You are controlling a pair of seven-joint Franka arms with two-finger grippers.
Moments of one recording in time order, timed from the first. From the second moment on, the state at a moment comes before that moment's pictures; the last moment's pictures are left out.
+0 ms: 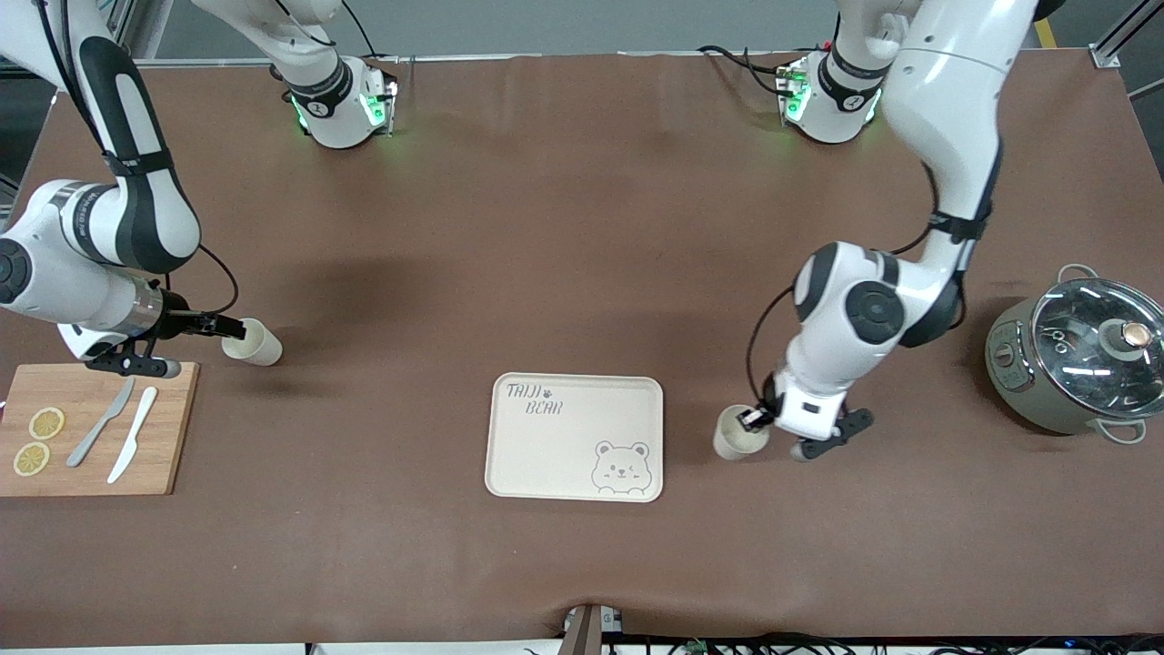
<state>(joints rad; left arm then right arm) -0.32 0.63 -0.09 -1.62 -0.04 2.48 -0.85 -0.17 0.25 -0.02 -2.10 0.02 2.20 -0.07</state>
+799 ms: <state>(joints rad) -0.50 0.82 -0.09 -1.42 -0.04 2.48 -1.09 -0.19 0.29 -0.02 -2.18 0.02 2.35 -0.07</state>
